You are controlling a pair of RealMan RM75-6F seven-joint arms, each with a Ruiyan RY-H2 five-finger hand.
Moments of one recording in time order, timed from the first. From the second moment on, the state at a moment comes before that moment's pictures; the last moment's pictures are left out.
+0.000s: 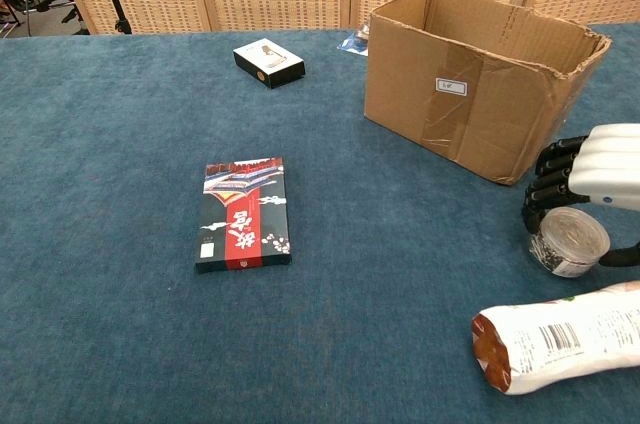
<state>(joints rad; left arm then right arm) -0.31 -1.09 -0.13 -1.81 1.29 1.28 0.12 0.66 -1.32 -0.20 -1.21 -1.92 1.12 0.03</state>
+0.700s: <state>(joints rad) -0.32 -1.09 -0.12 -1.82 1.30 1.28 0.13 0.58 -1.02 -0.17 -1.40 -1.96 1.42 -0.01</state>
